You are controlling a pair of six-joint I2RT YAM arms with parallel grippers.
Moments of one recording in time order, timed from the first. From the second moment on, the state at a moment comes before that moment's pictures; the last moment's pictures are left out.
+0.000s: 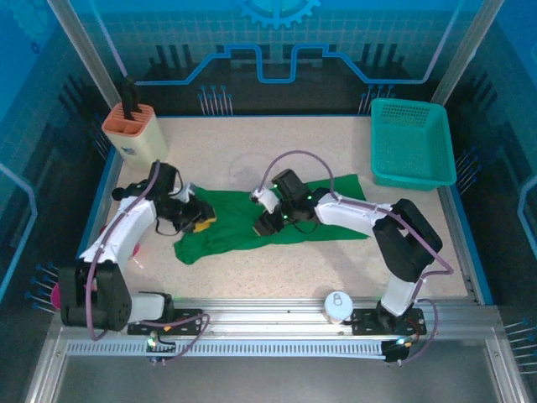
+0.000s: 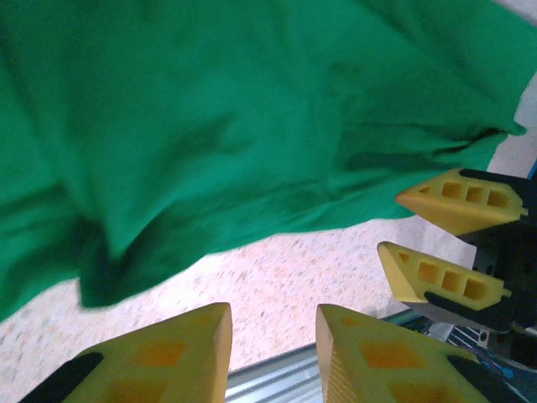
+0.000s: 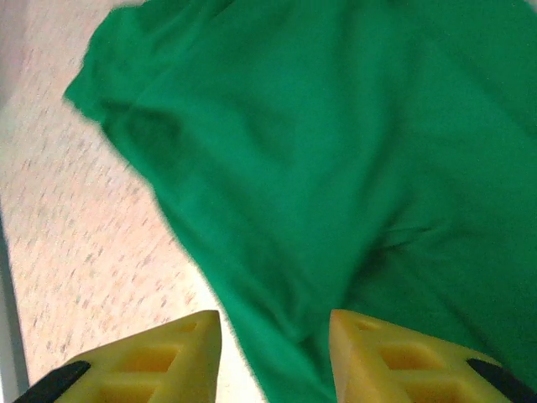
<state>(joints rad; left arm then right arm) -0.04 1.33 0.96 -0.90 0.59 -0.54 0.73 1.77 1.13 -0.28 -0.42 -0.04</state>
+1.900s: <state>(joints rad) -0.68 1.87 1.10 -0.51 0.74 -0.86 0.42 2.65 1.88 0.58 -0.13 1.17</state>
